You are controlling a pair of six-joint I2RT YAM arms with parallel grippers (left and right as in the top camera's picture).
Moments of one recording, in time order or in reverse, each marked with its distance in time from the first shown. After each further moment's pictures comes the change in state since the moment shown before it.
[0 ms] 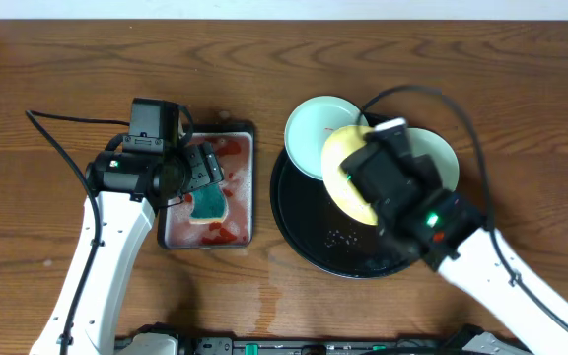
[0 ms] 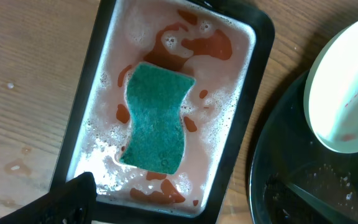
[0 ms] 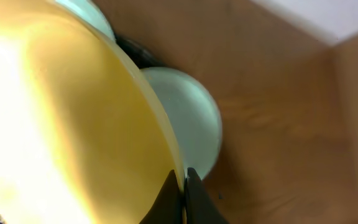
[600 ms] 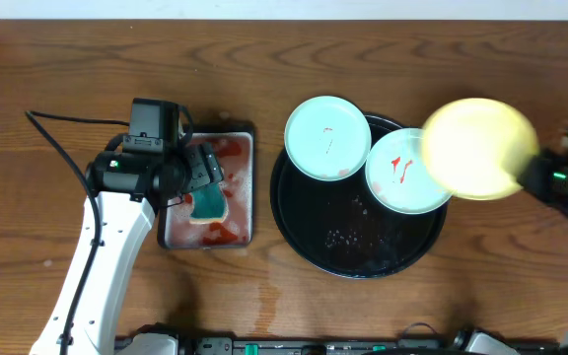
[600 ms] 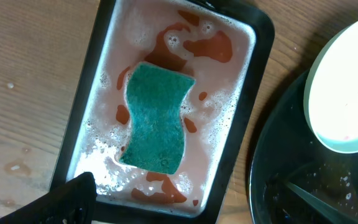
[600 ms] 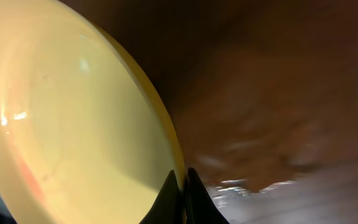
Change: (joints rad) left arm 0.000 0.000 0.000 0.000 0.000 0.000; right arm -1.212 0.046 0.000 0.004 -0.931 -0.031
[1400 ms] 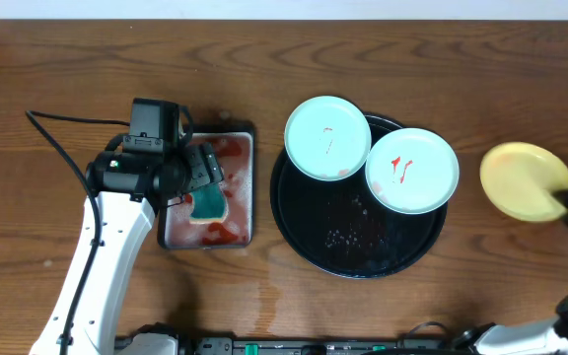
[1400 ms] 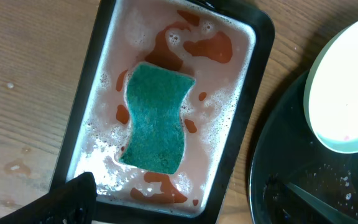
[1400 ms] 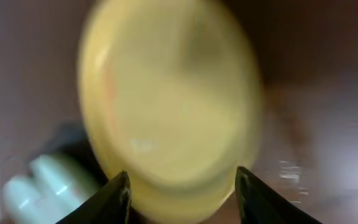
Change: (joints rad) left arm 0.000 0.000 0.000 0.000 0.000 0.000; right arm -0.358 0.390 0.004 0.126 -0.298 -0.069
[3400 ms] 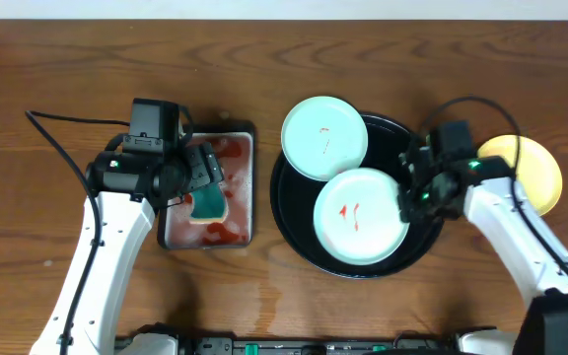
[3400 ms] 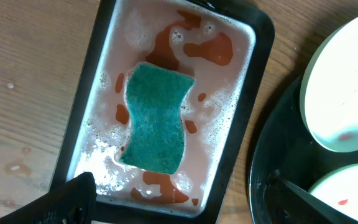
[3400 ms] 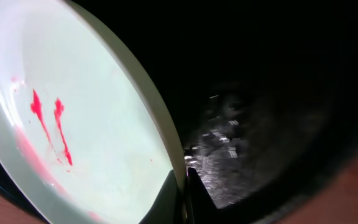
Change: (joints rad) left arm 0.000 0.000 0.000 -0.001 0.000 0.000; right arm 1.067 -0.232 -0.206 -0.055 0.385 -0.094
